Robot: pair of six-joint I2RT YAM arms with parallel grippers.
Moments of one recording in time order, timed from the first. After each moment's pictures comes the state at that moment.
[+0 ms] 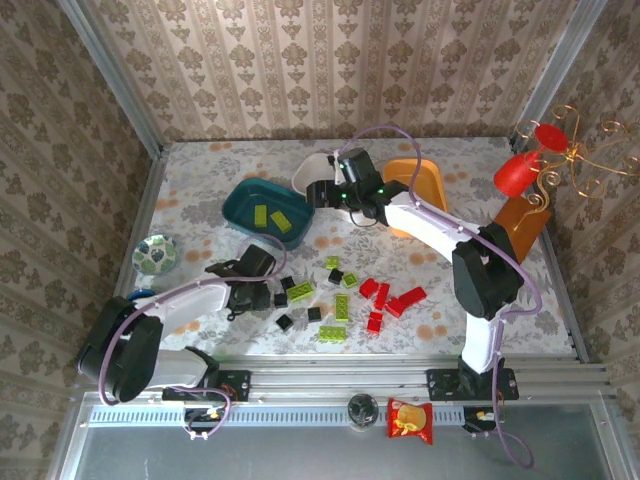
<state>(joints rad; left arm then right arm) -0.61 1.30 0.58 -0.58 -0.14 -0.57 0.56 1.89 1.50 -0.27 -0.13 0.45</state>
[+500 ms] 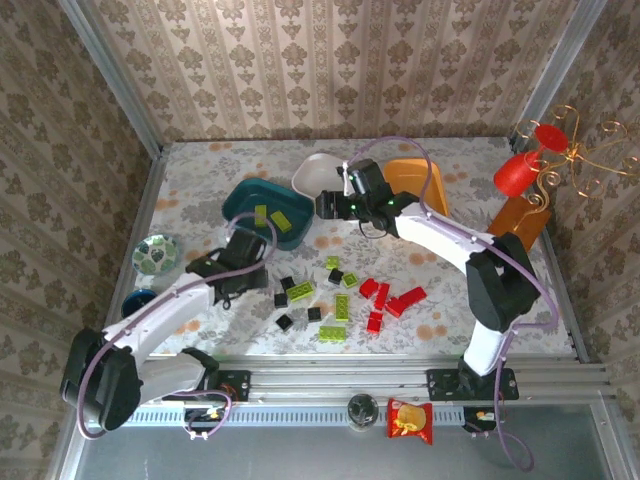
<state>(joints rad) -0.55 1.14 0.75 -0.61 -0.16 -0.52 0.55 1.75 1.32 -0.25 -0.12 0.46</state>
